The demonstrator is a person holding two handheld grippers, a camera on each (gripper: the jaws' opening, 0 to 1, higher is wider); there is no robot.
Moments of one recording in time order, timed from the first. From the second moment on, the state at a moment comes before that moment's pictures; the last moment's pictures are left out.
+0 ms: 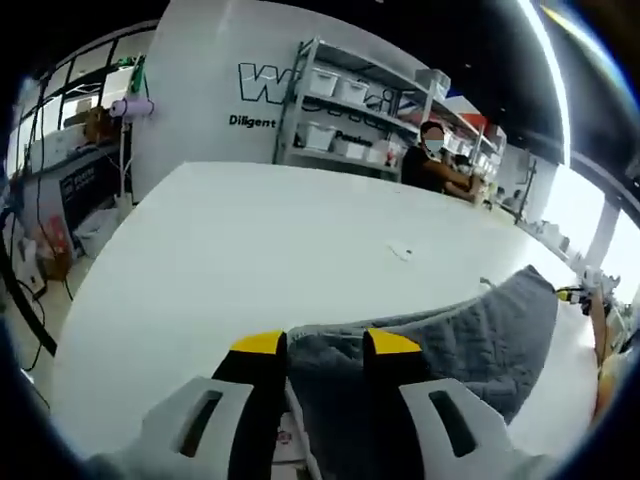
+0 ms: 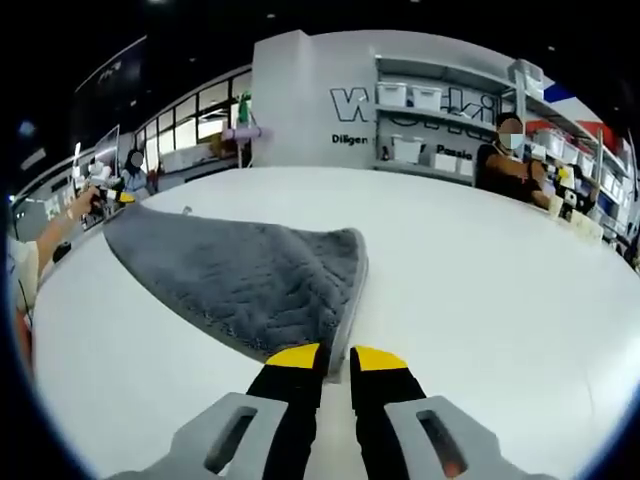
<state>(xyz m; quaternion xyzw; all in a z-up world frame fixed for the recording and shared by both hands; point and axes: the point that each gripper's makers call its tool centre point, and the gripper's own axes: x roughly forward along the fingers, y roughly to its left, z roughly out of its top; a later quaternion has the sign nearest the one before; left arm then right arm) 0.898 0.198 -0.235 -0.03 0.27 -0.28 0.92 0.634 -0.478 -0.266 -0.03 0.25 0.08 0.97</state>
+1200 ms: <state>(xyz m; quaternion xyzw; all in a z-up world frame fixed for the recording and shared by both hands) 0.909 0.206 -0.250 -0.02 0.25 -0.28 0.92 0.632 -0.473 -0.267 -0.01 0.24 0.08 0.97</state>
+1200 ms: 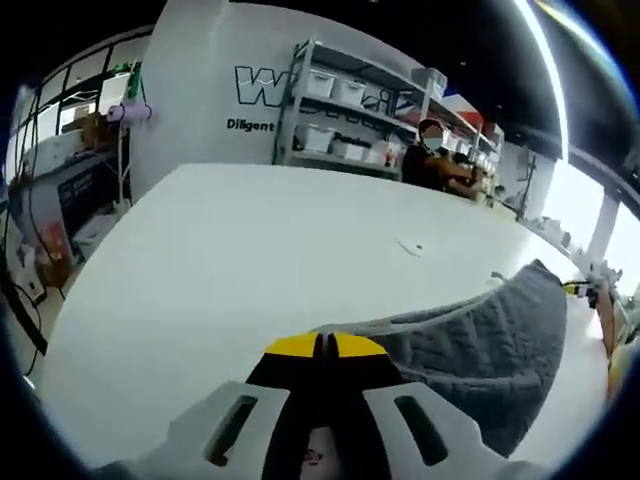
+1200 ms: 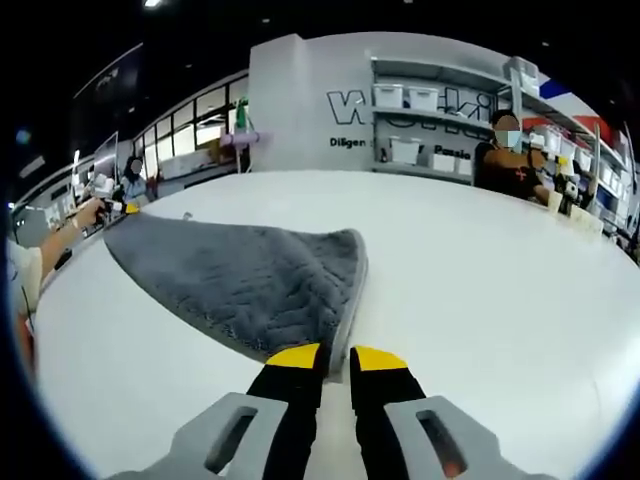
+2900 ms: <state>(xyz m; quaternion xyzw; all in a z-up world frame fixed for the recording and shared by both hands) 0.788 0.229 -0.263 -0.07 0.29 -0.27 0.92 0.632 -0.468 -0.272 0.04 0.25 0.08 0.96</state>
